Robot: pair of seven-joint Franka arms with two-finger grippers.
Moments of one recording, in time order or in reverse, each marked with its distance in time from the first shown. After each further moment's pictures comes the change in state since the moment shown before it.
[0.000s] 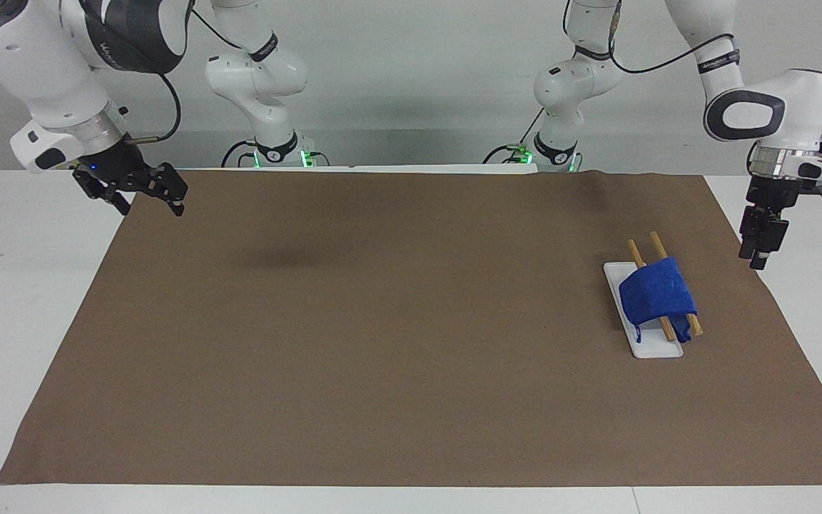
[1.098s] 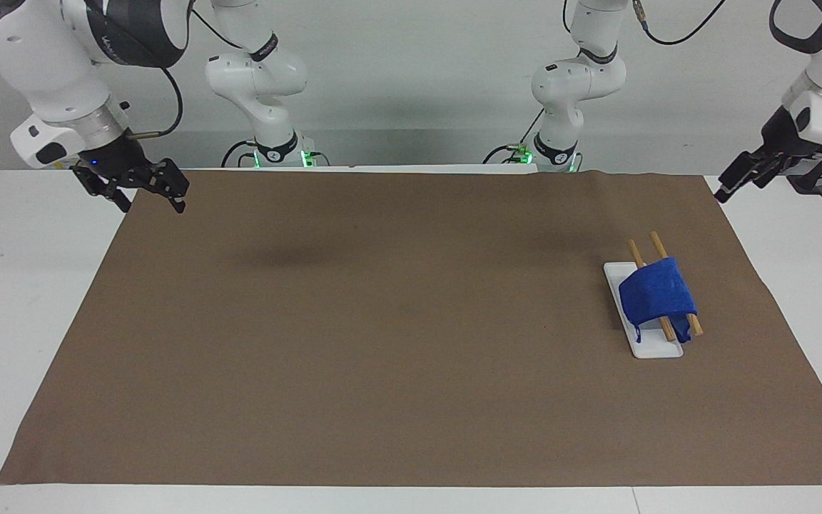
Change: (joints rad) left arm -0.260 0.115 -0.025 0.722 0.701 -1.167 0.006; right arm 0.000 -0.007 0.005 0.004 0.000 -0.005 0.000
